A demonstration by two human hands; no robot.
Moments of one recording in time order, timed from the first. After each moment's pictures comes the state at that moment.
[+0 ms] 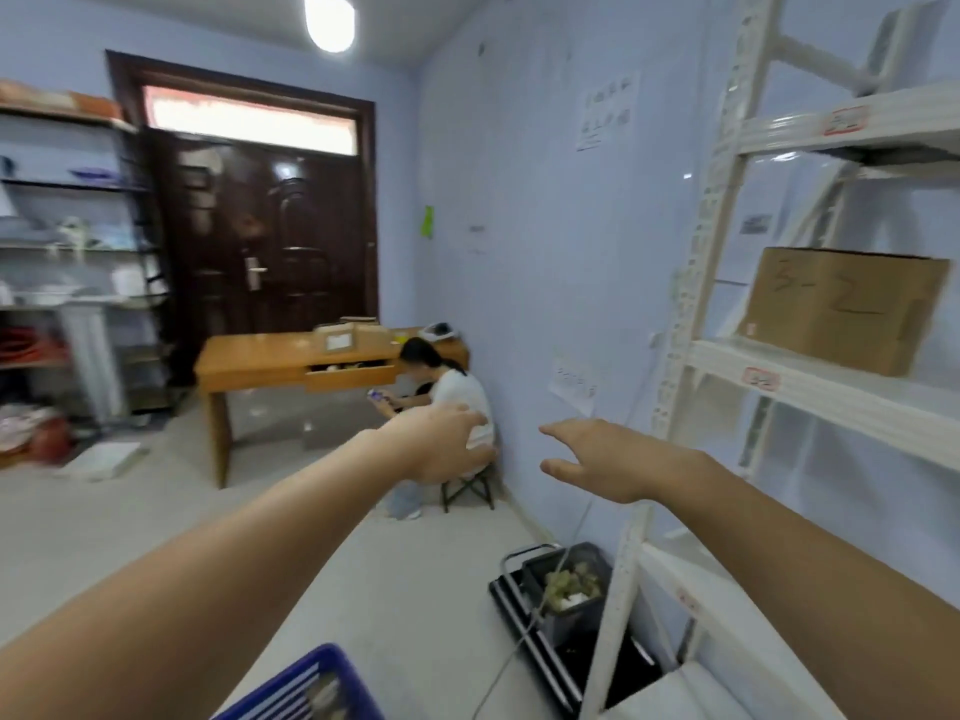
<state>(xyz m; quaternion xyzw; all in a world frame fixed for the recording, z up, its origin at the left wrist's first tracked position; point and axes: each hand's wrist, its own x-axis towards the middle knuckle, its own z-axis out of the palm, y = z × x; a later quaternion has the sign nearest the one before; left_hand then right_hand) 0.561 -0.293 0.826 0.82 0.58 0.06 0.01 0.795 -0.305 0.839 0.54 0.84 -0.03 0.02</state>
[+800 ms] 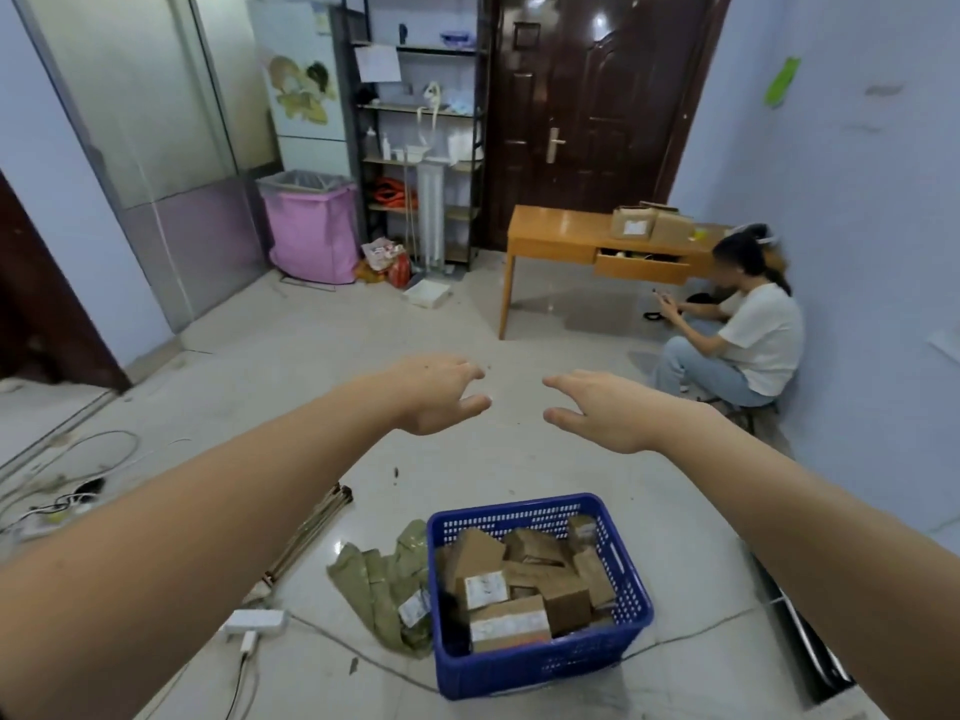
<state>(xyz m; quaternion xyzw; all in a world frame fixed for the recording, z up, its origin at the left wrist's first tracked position) 0.133 -0.537 0.726 0.64 0.77 -0.04 0.05 0.339 -0.400 0.717 0.28 0.95 -0.07 0.06</state>
